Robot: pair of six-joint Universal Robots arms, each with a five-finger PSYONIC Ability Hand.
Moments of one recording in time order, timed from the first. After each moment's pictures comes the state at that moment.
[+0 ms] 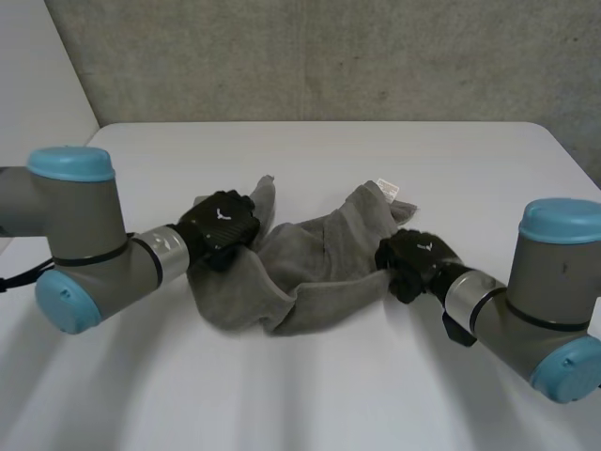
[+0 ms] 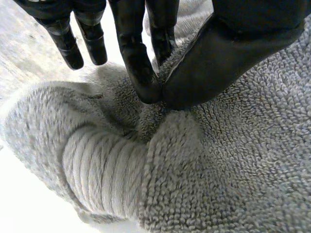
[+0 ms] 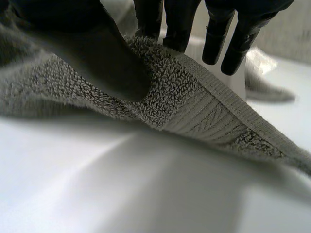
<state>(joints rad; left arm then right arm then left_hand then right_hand) 4.37 -2.22 -1.29 3.08 -1.12 3.75 1.92 -1.04 1.60 -0.14 1.25 3.05 1.30 1.34 0.23 0.23 1.17 1.33 1.31 0.22 0.25 1.16</state>
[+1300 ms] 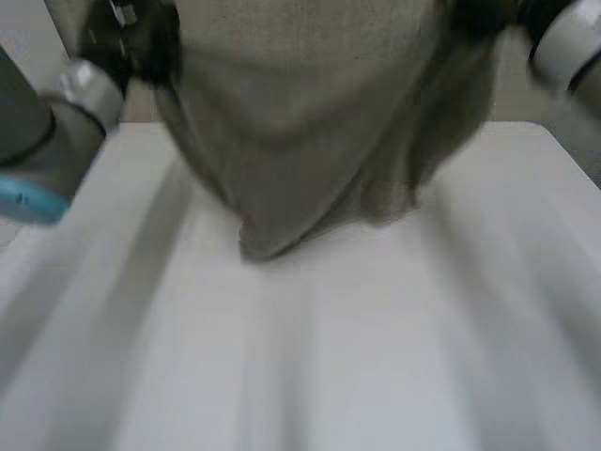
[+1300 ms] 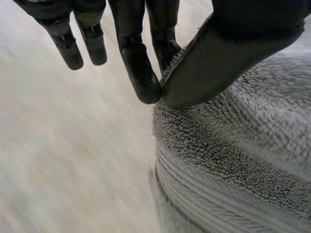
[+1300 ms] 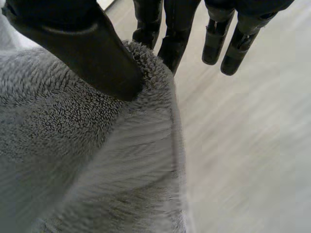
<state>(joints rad) 4.40 -2.02 -1.02 3.33 -1.39 3.40 1.83 -1.15 0.81 0.01 1.14 2.85 1.34 1.34 0.23 0.23 1.17 1.33 1.33 0.22 0.25 1.17</state>
